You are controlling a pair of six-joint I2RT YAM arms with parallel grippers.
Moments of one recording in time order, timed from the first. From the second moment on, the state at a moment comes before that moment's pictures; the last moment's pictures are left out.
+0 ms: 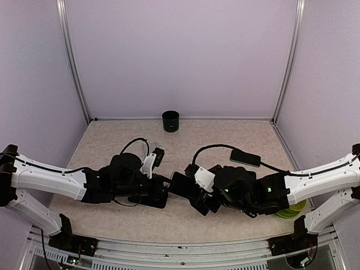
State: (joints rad) left arm -1.09 1.39 0.68 0.25 -0.01 -0.62; right arm 1.35 1.36 0.81 -0.05 0.53 -0.03
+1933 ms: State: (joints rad) left arm -1.08 1.15 0.43 0.70 0.02 -0.68; right arm 0.97 1.27 0.65 0.32 -0.16 0.66
